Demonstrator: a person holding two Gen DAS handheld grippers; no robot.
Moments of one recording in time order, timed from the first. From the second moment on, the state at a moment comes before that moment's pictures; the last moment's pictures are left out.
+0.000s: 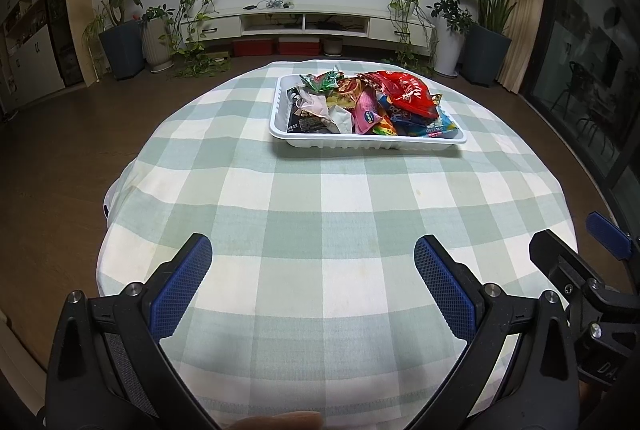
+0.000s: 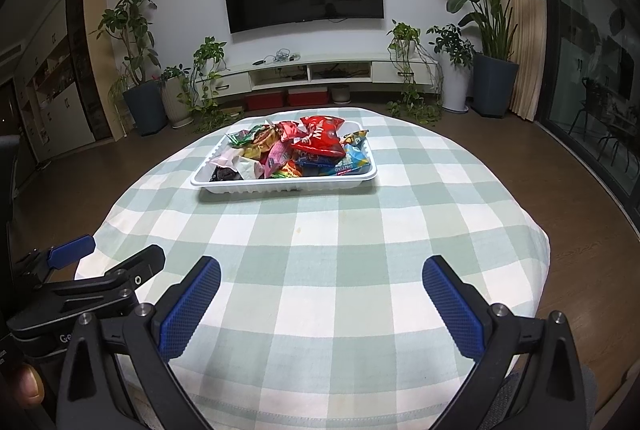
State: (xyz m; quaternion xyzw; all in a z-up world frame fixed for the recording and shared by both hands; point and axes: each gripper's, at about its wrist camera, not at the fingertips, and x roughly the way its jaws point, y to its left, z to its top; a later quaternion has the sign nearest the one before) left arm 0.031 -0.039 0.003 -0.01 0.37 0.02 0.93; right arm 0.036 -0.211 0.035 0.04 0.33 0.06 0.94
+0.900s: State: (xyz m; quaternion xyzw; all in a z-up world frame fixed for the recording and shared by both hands) left arm 0.022 -0.042 -0.007 -0.01 0.37 0.03 0.93; right arm 0.032 -0.211 0.037 0.04 0.33 0.06 0.94
